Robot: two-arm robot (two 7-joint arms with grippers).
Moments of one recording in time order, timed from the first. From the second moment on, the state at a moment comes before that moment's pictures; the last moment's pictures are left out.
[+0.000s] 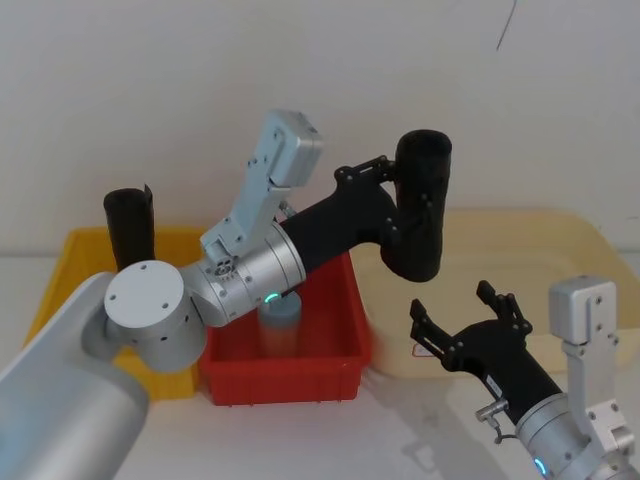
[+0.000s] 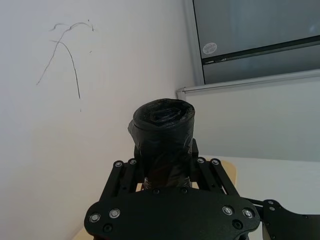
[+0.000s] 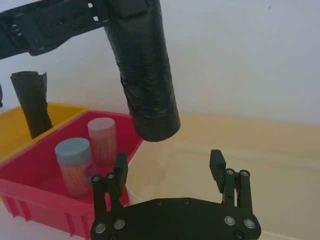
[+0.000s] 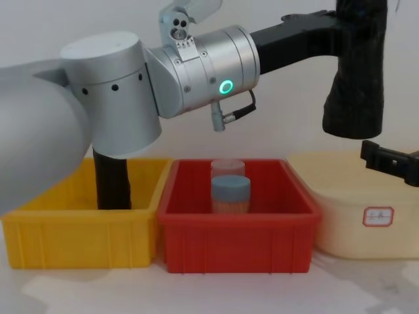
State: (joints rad) left arm -0.71 0.04 0.56 -1.17 -0.38 -0.18 -0.66; right arm -0.01 0.32 -0.22 -1.76 0.27 0.02 0.09
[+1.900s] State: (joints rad) left arm -0.70 0.02 0.56 -1.13 -0.41 -0.21 -0.67; right arm 0.16 0.22 -0.25 -1.59 0.13 -0.08 0.10
